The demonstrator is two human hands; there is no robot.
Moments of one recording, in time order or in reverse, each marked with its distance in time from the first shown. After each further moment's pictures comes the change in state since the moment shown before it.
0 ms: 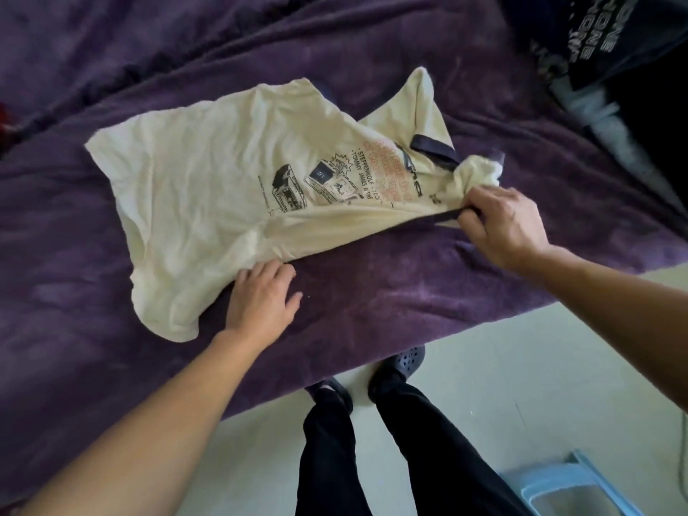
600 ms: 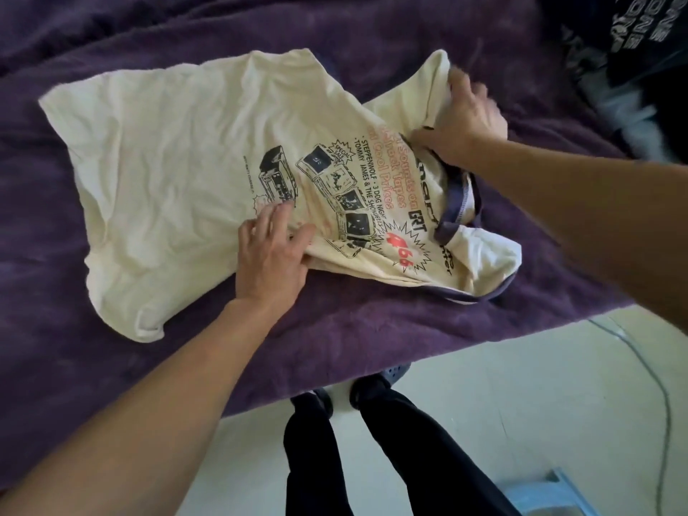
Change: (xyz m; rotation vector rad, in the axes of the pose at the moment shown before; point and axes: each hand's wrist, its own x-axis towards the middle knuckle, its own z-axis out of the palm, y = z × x) left_hand 0.052 0.026 0.016 0.067 0.143 0.014; right_hand 0.145 -0.014 0.036 -0.116 -0.160 0.363
